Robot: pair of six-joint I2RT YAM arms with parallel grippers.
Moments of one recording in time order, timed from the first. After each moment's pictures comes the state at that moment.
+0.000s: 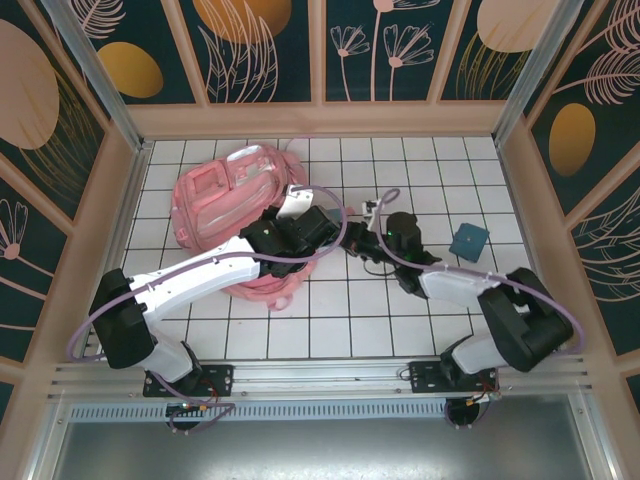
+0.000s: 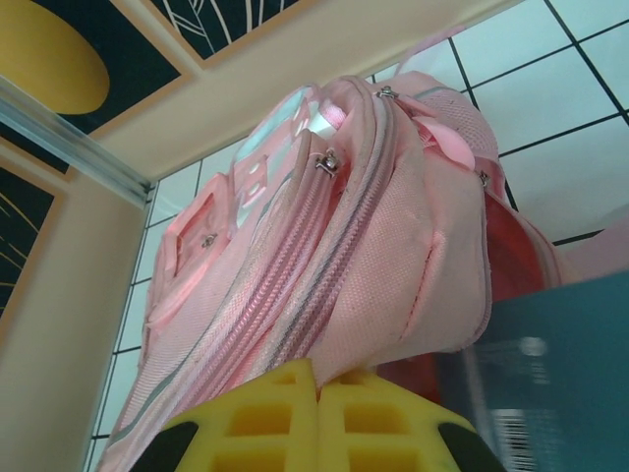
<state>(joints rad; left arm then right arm) -0.99 1.54 1.31 -0.79 -1.00 -0.40 0.61 1.46 0.58 0.68 -0.52 1.15</state>
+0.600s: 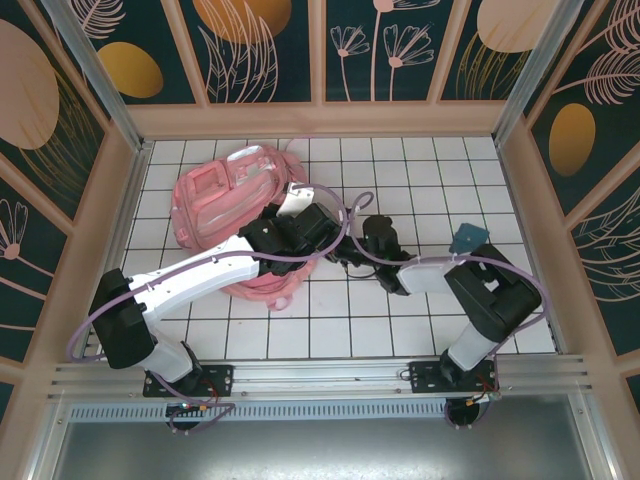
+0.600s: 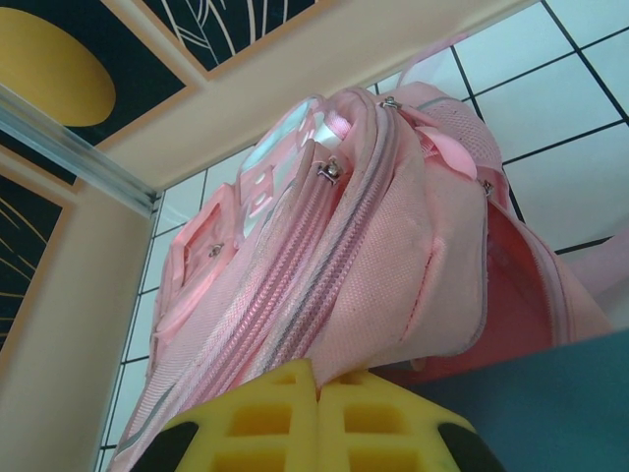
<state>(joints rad) -0.98 1.54 1.32 -0.77 -1.00 -0.36 0.69 1.61 0.60 0.79 -0.52 1.23</state>
